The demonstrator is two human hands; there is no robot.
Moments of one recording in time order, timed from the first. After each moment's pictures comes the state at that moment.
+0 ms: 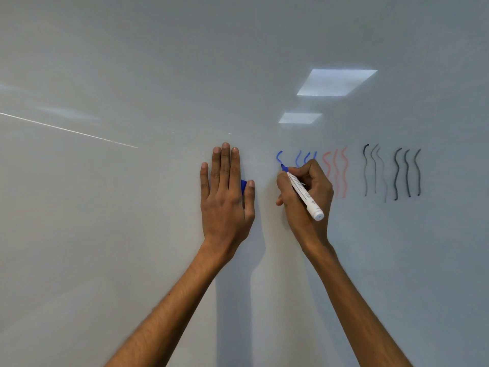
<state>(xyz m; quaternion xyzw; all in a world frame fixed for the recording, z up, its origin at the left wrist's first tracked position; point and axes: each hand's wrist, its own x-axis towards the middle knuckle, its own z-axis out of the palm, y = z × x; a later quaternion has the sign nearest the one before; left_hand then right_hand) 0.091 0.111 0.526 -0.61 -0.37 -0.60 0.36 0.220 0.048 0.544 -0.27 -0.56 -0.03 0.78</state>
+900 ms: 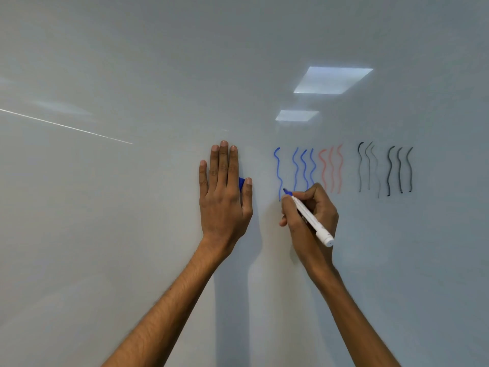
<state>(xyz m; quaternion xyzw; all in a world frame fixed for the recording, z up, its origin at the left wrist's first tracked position) 0.091 0.109 0.522 -0.61 -0.36 -0.61 0.35 0.227 0.026 0.504 -0.31 -0.55 0.01 0.78</state>
